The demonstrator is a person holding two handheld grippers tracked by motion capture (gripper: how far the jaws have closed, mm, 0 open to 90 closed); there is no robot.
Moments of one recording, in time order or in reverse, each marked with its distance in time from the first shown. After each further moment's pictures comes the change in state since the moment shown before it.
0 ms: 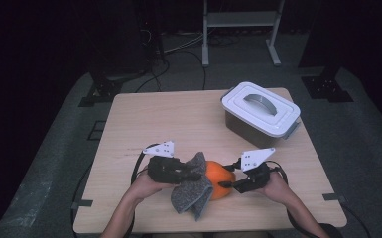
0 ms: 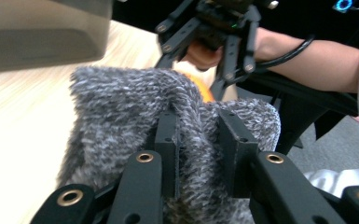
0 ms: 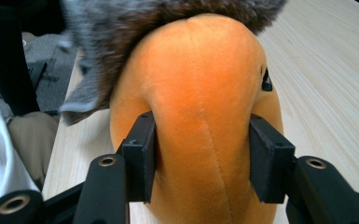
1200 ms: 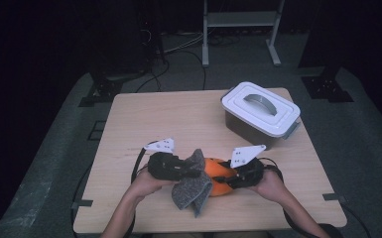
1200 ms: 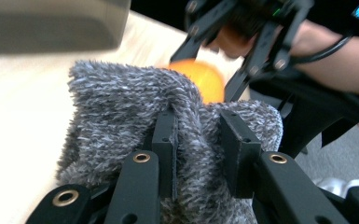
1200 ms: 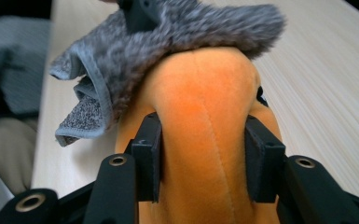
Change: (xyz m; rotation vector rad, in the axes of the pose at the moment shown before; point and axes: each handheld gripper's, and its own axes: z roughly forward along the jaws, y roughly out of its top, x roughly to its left) left arm -0.002 0.014 -0.007 -0.014 0.038 -0.026; right arm 0.007 0.033 0.008 0.058 -0.083 0.013
